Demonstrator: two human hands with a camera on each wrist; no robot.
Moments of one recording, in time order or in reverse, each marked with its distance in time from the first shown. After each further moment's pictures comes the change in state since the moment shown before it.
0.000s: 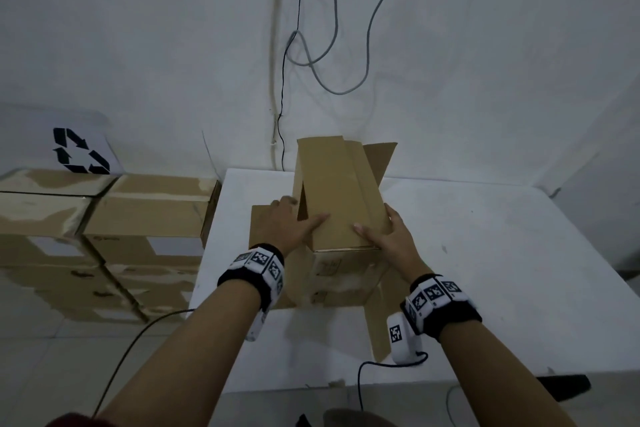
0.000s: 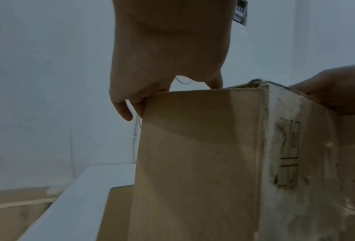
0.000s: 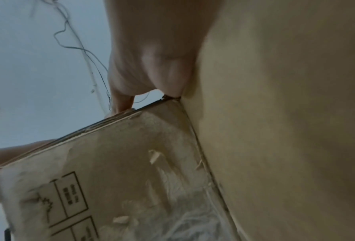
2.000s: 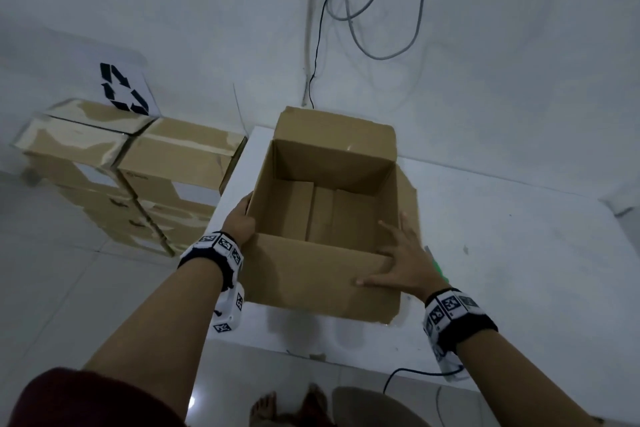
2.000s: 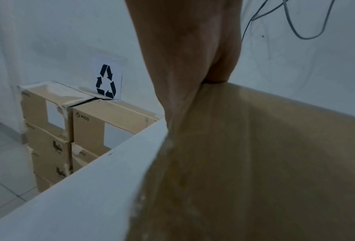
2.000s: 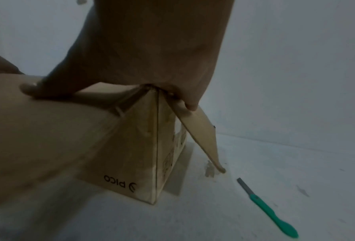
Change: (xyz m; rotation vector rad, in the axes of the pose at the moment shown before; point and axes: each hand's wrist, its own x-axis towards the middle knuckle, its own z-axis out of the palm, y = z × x) left_hand -0.022 -0.085 -0.003 -0.352 -0.047 -0.374; right_hand 0.017 0.068 -0.038 -0.952 -0.474 -0.383
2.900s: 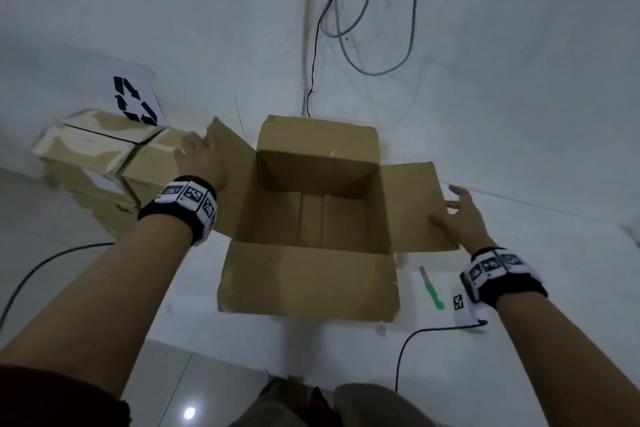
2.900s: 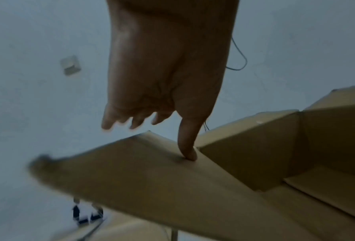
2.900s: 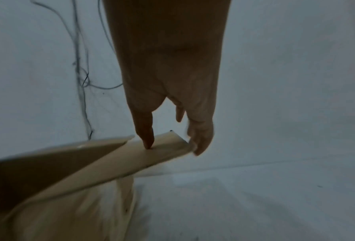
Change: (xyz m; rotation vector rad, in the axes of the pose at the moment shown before) left_hand 0.035 0.093 -0.060 1.005 0.363 -0.011; right_hand 0.064 0.112 -0.092 0.613 0.333 0.334
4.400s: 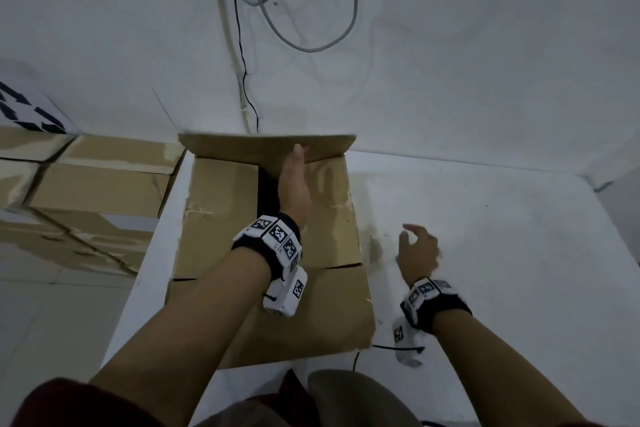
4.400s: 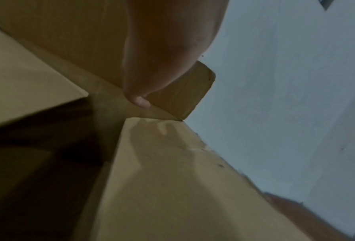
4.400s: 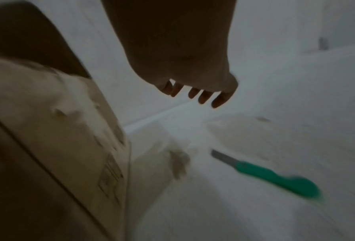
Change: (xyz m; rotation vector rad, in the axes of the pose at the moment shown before) left_hand -0.025 0.233 0.060 -1.742 -0.249 -0.023; right_hand -0.009 0.076 0.087 0.021 0.327 0.307
